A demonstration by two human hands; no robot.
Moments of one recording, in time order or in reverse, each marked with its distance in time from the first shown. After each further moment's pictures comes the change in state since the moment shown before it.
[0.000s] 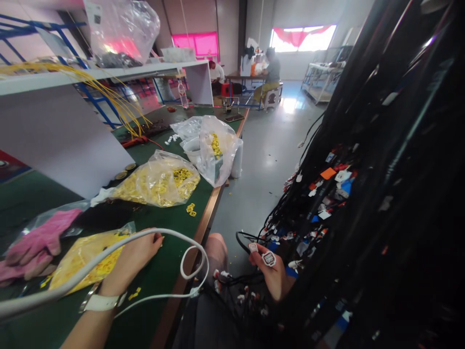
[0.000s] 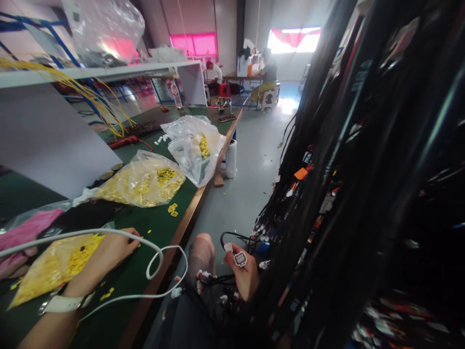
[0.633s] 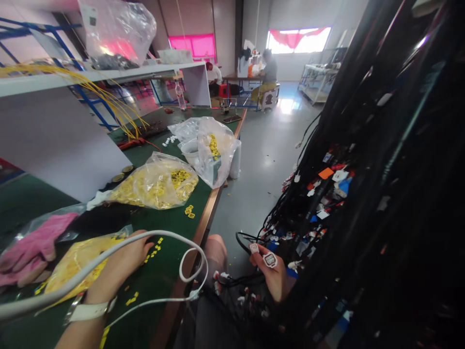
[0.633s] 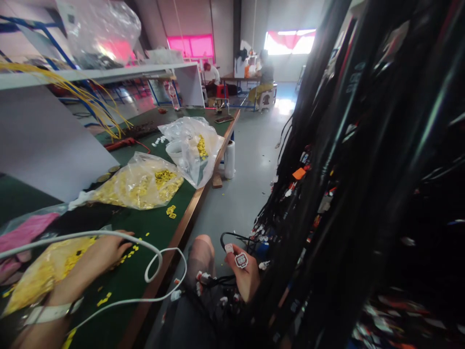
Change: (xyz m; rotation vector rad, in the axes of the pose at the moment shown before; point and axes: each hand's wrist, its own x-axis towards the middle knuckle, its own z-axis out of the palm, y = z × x) left_hand 0.005 -0.027 0.005 -0.063 0.015 0.002; right_hand 0.002 0.004 -0.002 0.014 0.029 0.009
